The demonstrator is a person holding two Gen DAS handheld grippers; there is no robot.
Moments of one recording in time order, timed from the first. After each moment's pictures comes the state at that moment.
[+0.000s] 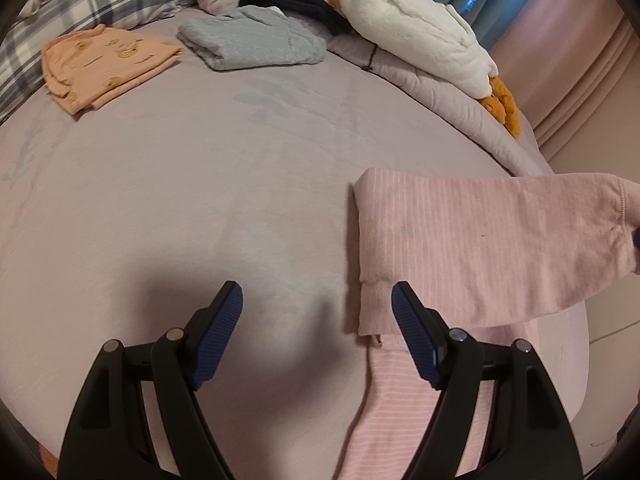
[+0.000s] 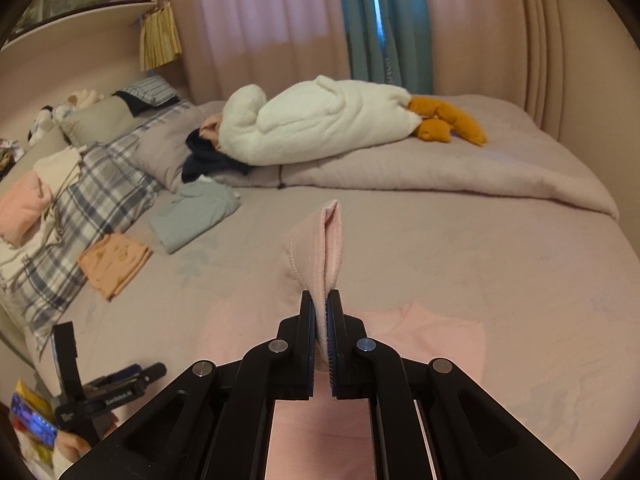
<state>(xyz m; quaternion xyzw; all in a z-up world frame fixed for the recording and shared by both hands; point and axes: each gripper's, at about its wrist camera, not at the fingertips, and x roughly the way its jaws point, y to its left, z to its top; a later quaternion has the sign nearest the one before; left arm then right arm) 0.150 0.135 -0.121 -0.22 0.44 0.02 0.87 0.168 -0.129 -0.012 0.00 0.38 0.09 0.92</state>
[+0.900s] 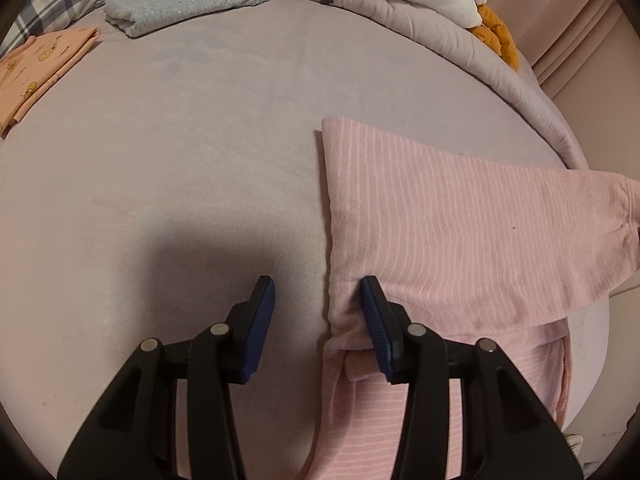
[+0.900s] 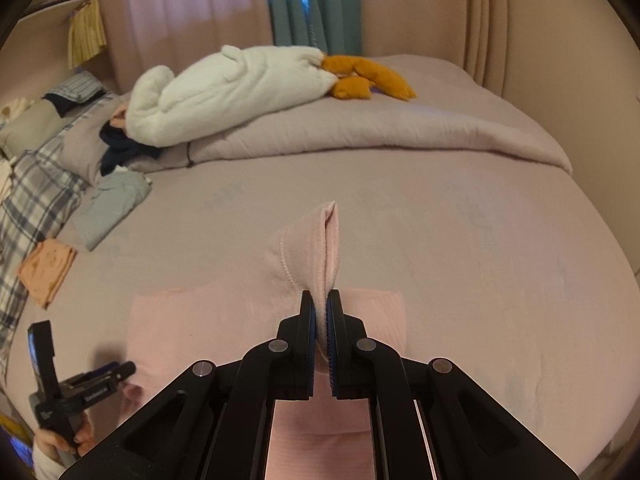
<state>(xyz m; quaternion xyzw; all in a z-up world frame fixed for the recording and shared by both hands) 0.213 0.079 -0.165 -0.16 0.51 -0.01 0.84 0.192 -0.202 -0.050 0.01 0.43 -0.02 0.90</state>
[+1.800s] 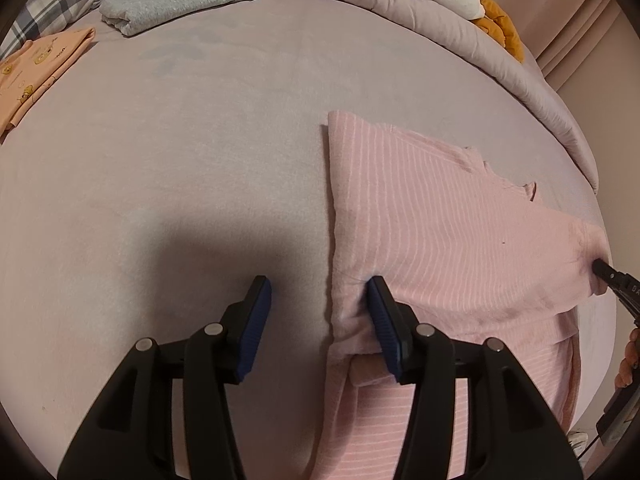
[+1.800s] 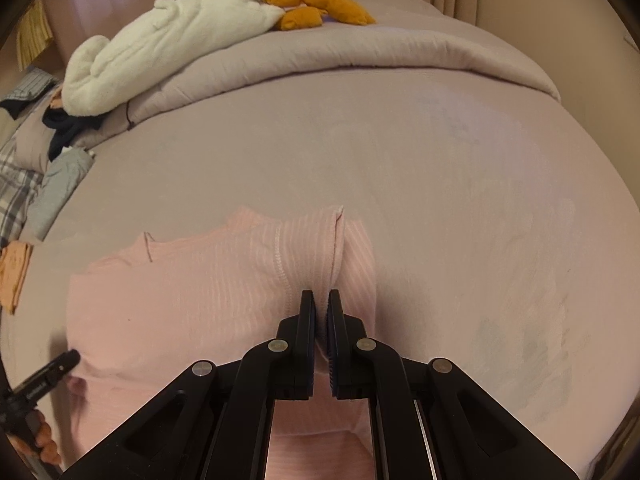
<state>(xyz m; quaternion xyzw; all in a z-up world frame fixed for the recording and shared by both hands) 0.219 0.076 -0.171 -0.15 0.52 -0.01 0.84 0.204 -0.243 -0.126 0.05 0.51 -0.07 0.86</state>
